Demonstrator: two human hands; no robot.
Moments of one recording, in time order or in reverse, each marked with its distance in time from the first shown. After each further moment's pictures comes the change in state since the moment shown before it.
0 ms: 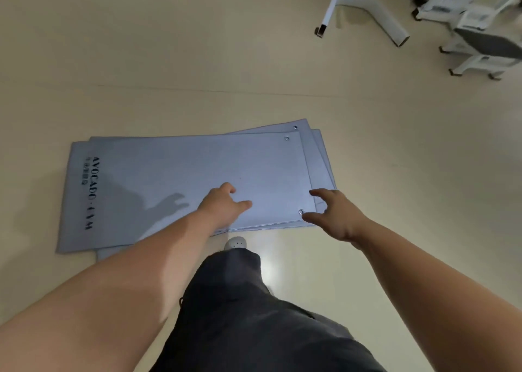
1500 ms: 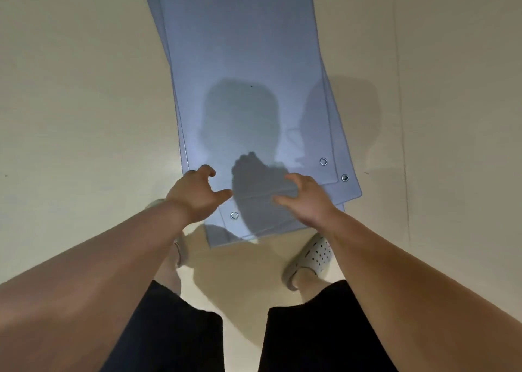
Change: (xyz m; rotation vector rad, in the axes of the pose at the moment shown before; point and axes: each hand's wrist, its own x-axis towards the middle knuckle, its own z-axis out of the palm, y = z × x) left_hand 0.398 0.301 0.404 -0.967 0.528 -0.922; right_hand 0.645 0.200 -0.153 -1.072 -0.774 -0.813
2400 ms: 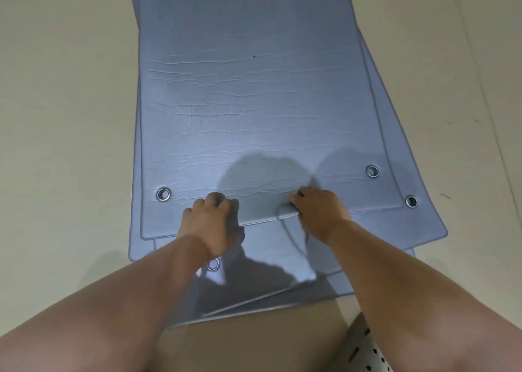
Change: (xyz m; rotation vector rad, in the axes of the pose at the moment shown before) left_hand 0.291 -0.100 0.286 0.427 0.242 0.215; right_hand 0.329 0.214 0.174 -0.885 0.189 -0.409
